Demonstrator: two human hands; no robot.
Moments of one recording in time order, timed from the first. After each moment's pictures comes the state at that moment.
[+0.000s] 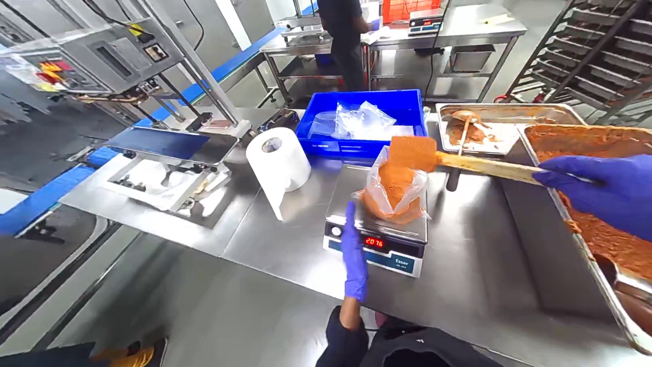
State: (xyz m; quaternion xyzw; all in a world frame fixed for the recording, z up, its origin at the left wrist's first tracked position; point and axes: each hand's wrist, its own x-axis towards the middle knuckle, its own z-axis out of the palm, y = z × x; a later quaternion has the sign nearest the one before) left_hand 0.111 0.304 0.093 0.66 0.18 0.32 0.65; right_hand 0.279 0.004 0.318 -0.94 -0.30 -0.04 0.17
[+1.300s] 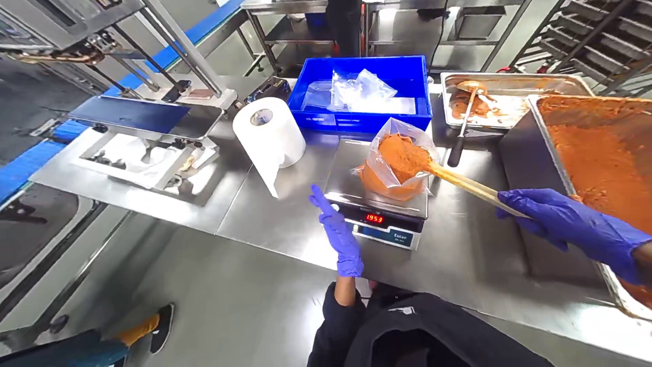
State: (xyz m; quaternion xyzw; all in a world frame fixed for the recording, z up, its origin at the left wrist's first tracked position) left_hand 0.103 0.311 0.116 0.66 0.32 0.39 0.56; right_hand 0.242 0.043 0.266 -0.87 -0.02 0.36 0.35
